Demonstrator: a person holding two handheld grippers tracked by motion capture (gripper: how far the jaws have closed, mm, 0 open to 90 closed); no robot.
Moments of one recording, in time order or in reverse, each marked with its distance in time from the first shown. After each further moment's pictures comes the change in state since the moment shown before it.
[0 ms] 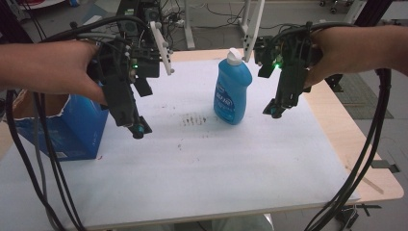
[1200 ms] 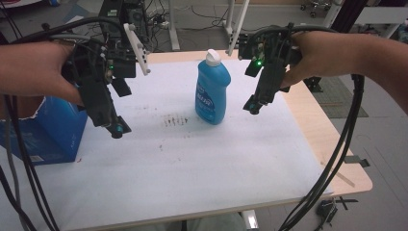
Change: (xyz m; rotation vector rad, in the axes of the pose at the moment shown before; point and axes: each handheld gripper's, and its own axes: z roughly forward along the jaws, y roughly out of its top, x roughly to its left) left arm 0.000 0.001 0.002 -0.002 0.019 -0.015; right arm -0.001 -0.015 -0.006 -0.027 -0.021 0.128
